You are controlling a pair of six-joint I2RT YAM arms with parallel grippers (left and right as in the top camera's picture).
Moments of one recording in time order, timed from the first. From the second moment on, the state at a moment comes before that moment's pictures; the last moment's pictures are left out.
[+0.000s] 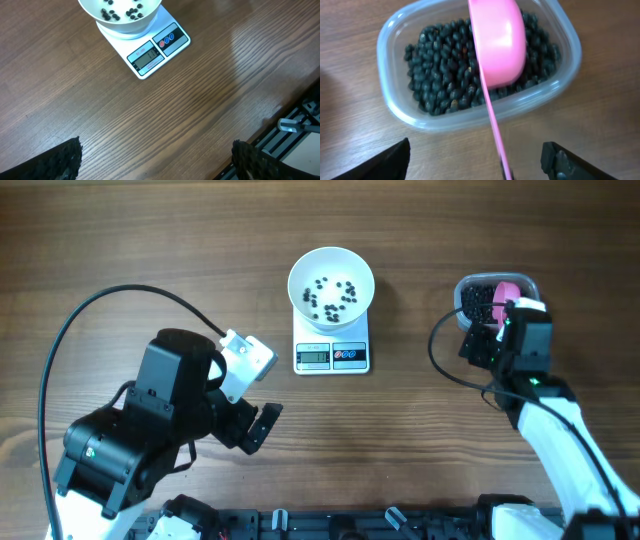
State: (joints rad) left arm -0.43 0.97 1.26 -1.25 0.16 0.20; right arm -0.04 1.30 0.62 -0.16 0.16 0.21
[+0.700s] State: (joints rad) left arm -0.43 0.97 1.26 -1.25 0.16 0.20; right arm -0.02 1.41 0.62 -0.08 0.19 0.09
